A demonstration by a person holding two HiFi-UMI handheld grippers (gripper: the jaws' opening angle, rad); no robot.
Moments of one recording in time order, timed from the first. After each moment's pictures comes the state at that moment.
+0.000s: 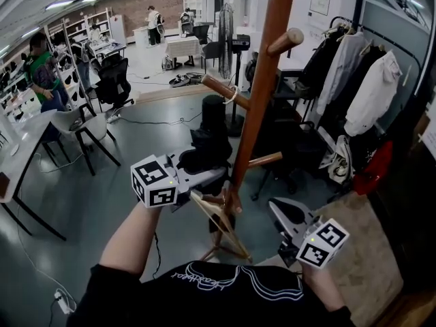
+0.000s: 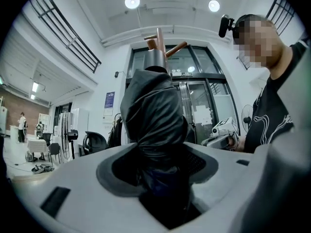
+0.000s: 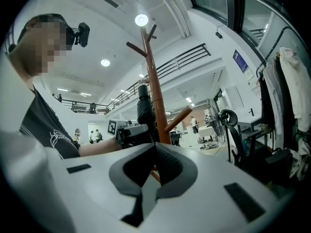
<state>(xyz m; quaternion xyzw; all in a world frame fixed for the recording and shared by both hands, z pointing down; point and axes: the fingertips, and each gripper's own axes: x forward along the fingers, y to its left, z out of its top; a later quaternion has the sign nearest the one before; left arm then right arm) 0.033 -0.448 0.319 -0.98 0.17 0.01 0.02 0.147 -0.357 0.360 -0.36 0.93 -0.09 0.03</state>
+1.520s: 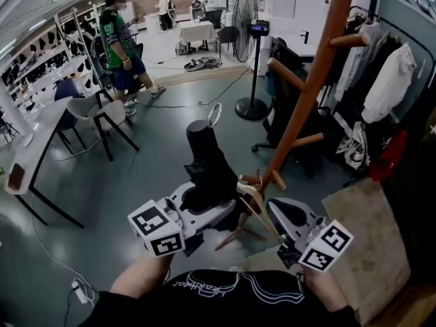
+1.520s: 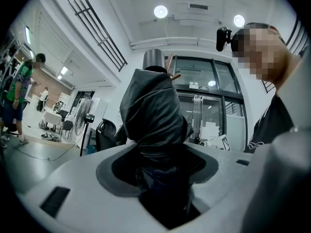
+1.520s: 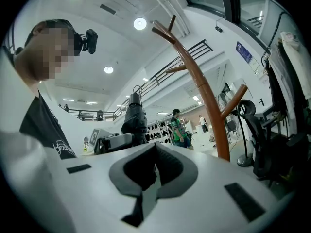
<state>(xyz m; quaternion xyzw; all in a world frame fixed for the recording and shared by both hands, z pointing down) -0.069 -0.313 0.329 -0.96 0.24 0.07 -0.11 0.024 -0.295 0.349 -0.31 0.94 -0.11 0.07</state>
